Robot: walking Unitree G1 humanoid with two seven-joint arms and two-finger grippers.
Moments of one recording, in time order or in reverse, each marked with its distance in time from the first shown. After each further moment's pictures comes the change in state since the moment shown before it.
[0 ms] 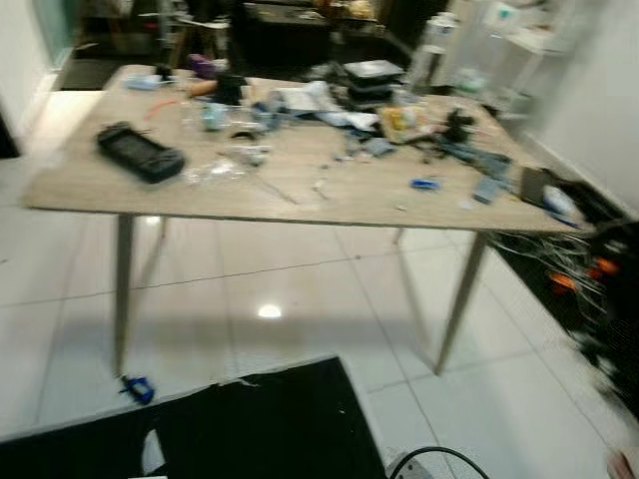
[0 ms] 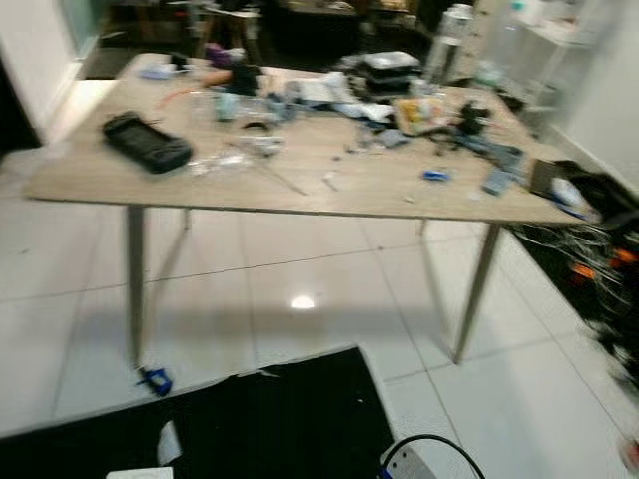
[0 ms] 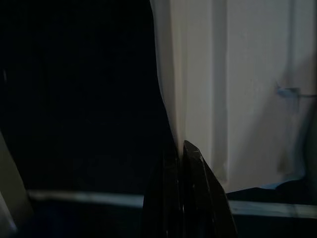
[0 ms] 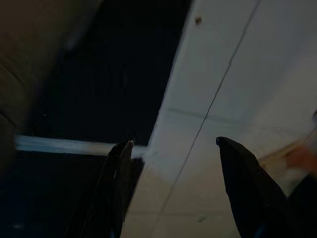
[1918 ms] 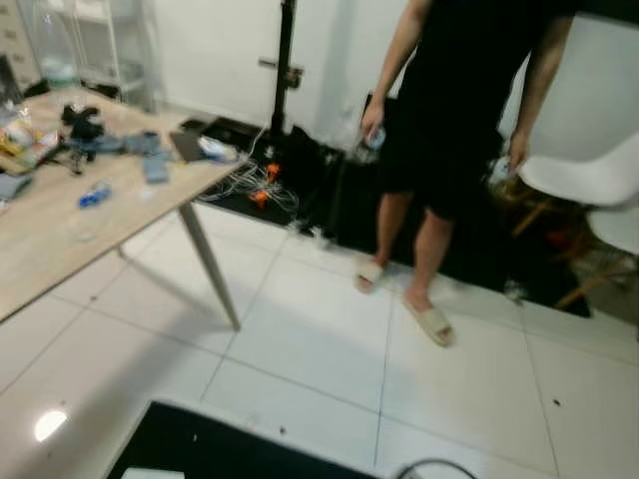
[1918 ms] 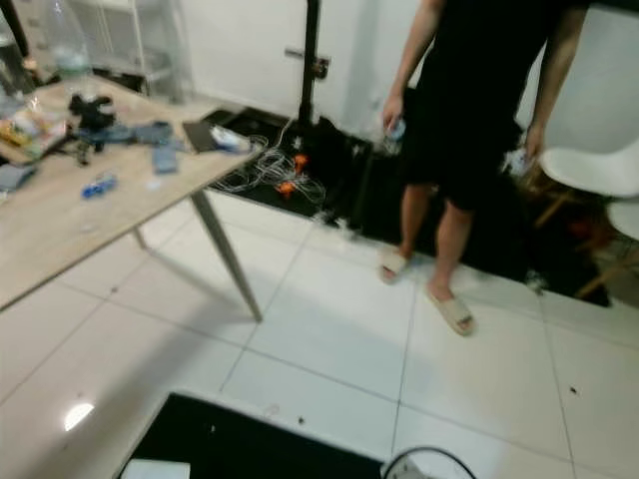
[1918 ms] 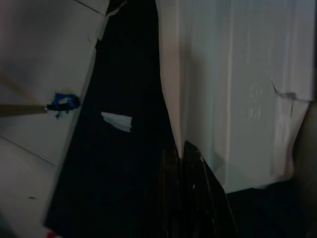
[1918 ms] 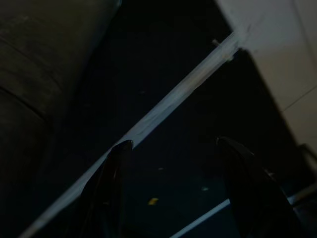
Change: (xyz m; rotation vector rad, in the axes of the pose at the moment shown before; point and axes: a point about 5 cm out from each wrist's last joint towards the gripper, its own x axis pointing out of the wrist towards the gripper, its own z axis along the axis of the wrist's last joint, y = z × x) left arm 0.001 -0.005 0.008 0.092 -0.007 -0.036; right arm 0.001 0.009 -0.003 0.037 0.017 0.026
